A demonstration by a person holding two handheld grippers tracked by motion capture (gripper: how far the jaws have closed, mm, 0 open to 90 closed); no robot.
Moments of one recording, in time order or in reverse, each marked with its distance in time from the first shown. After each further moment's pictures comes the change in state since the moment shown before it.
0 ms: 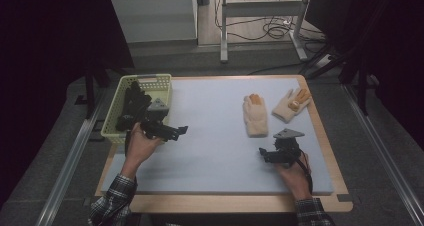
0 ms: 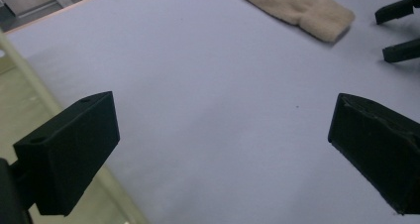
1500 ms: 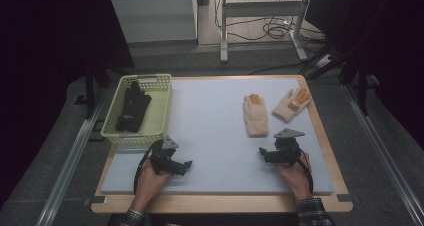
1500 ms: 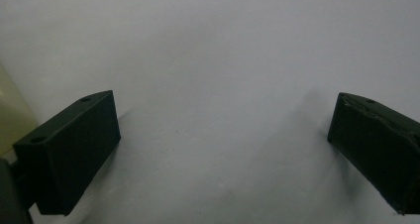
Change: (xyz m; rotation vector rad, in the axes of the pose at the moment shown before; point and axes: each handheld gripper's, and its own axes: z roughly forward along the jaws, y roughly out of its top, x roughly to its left) left arm -0.041 -0.098 0.044 0.139 0.039 -0.034; right arm -0.001 0.000 0.000 0.001 0.007 0.008
